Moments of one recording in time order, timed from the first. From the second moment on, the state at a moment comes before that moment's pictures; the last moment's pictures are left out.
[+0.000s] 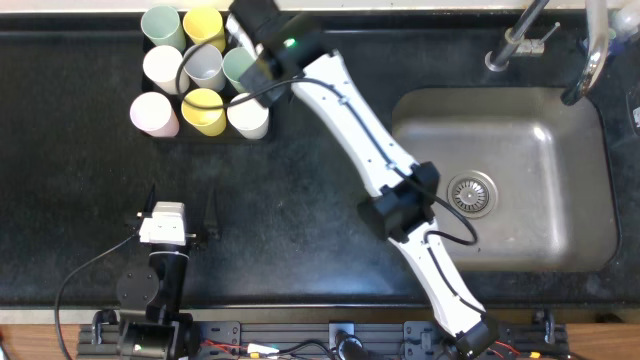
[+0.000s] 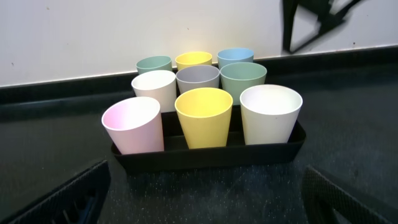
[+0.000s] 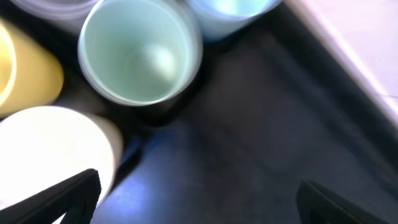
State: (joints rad) left arm -0.07 0.01 0.01 -0.08 -0.02 0.08; right arm 0.64 2.55 2.86 -1.39 0.14 -0.14
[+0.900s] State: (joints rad) left arm -0.07 0.01 0.01 -0.08 -0.02 0.08; right arm 0.14 0.47 0.70 -0.49 0.17 0.16
